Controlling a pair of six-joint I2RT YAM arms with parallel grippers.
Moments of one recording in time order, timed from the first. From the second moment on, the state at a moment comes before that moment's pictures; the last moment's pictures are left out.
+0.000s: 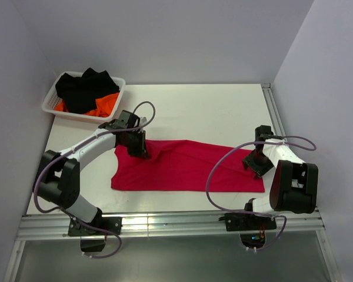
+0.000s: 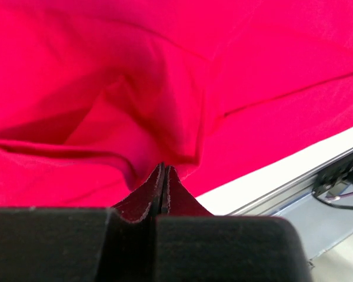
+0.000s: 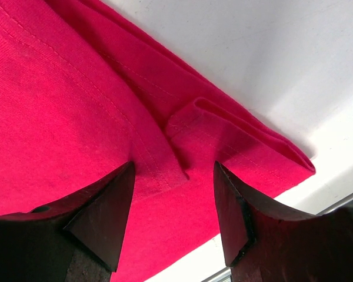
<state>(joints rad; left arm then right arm) -0.43 1.58 1.05 -0.60 0.34 -0.44 -0.18 1.40 0.74 -0.80 0.19 0.80</state>
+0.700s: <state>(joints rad) -0.60 1.63 0.89 -0.61 0.24 -0.61 -0.18 1.51 0.89 -0.80 0.19 0.76</state>
